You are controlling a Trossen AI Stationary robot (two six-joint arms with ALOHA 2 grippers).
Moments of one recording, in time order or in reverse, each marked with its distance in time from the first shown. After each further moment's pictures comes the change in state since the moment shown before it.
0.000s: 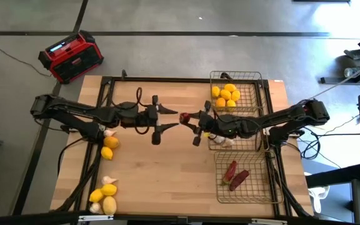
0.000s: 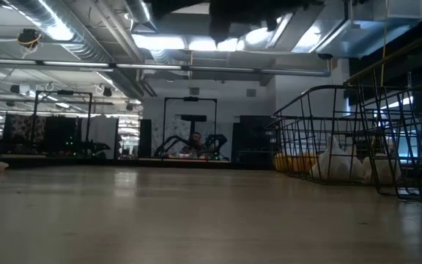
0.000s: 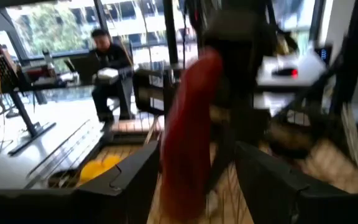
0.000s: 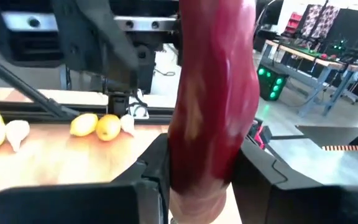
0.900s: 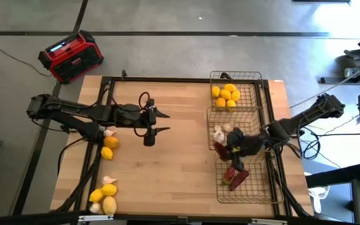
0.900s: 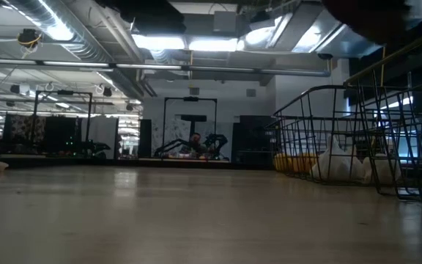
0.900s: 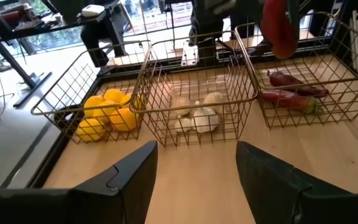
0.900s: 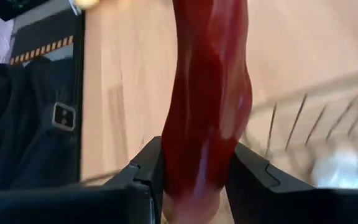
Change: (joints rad) left arm 0.003 -0.075 0.000 -0.369 -0.004 0.024; right arm 0.321 -0.350 0.000 -1.018 -0.257 0.825
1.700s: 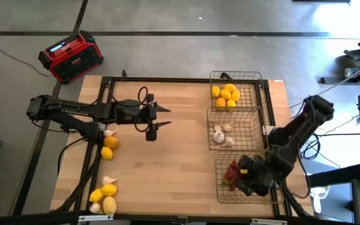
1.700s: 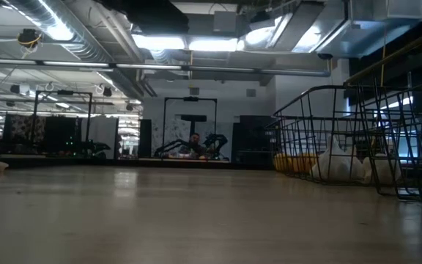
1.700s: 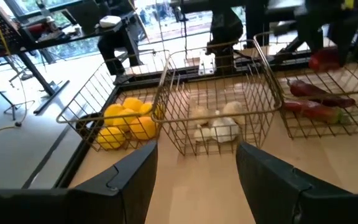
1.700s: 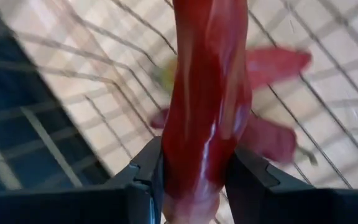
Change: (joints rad) left arm 0.055 0.000 0.000 0.051 -0.001 0.041; right arm 0.418 0.222 0.000 -0.231 -0.048 0.861
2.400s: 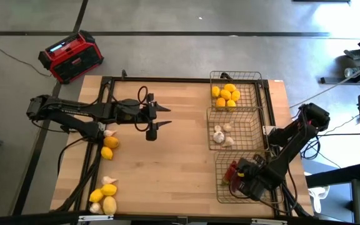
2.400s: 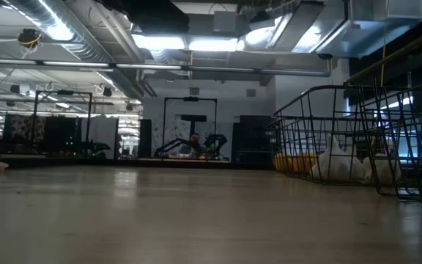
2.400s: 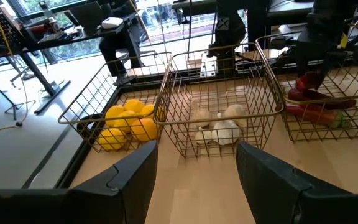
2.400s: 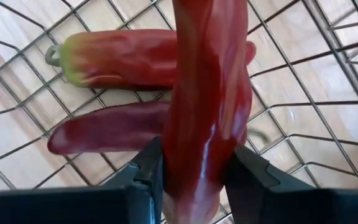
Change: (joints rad) left arm 0.005 0.000 0.000 0.007 0.000 -0.006; right arm 0.026 0.186 0.000 -0.110 0.018 -0.028
